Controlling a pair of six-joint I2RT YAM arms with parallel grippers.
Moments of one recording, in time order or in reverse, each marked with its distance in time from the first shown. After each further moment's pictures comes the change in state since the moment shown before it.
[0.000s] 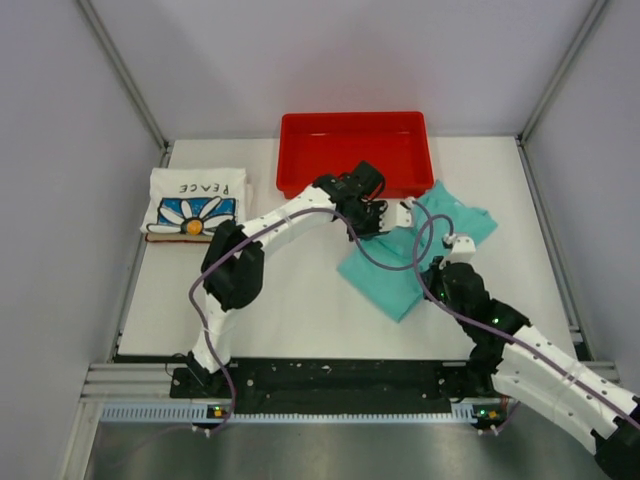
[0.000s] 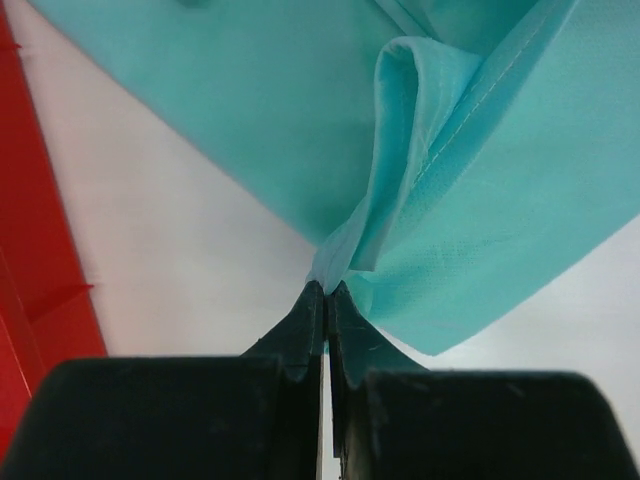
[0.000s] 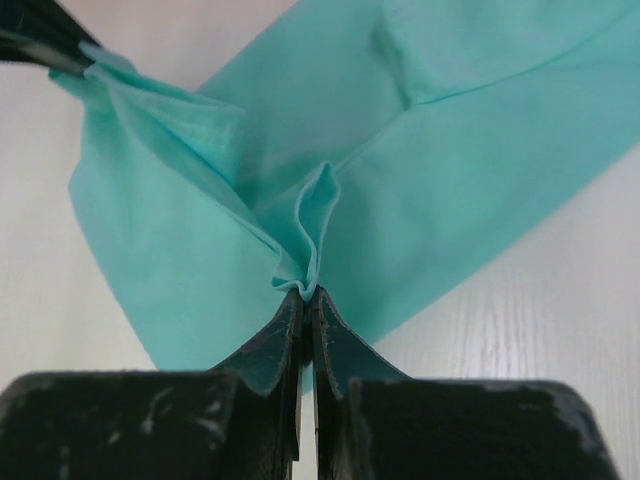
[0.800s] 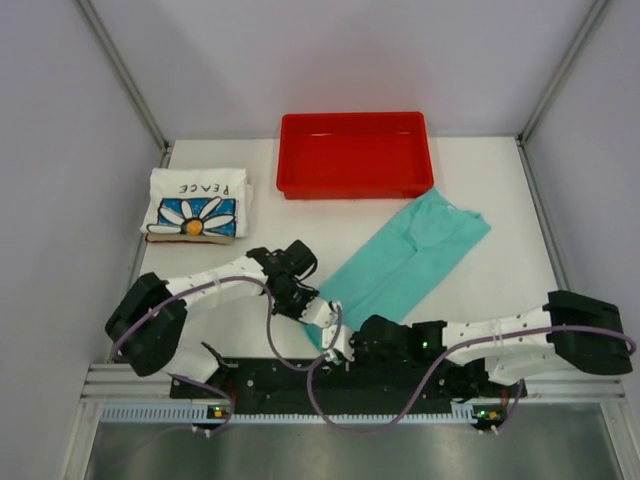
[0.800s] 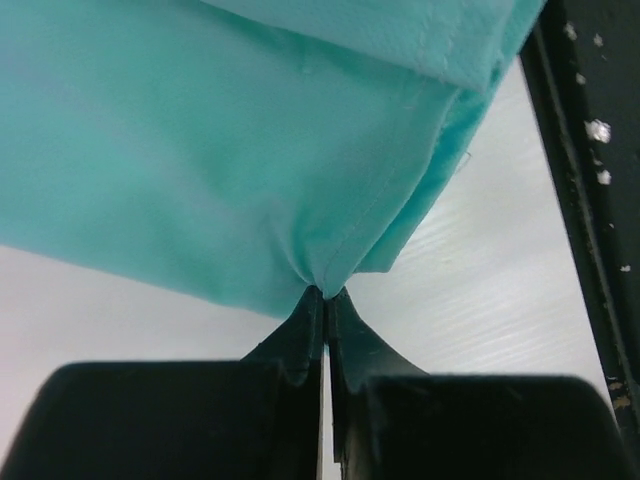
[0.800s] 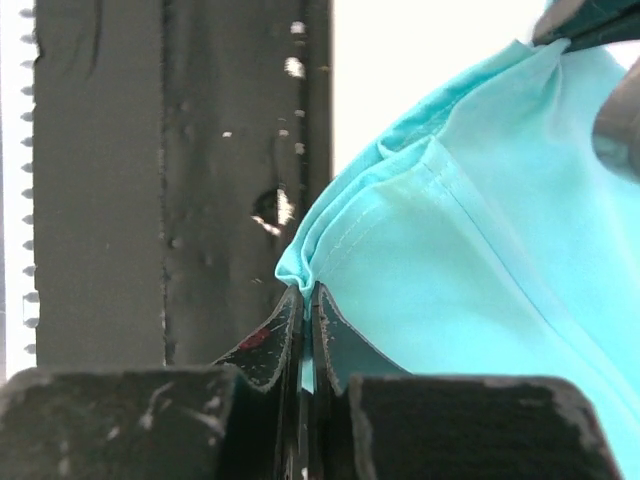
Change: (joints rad) left arm 0.007 -0.636 -1.048 0.070 0.046 0.436; right arm 0.732 0.649 0.101 0.395 -0.414 -0.627
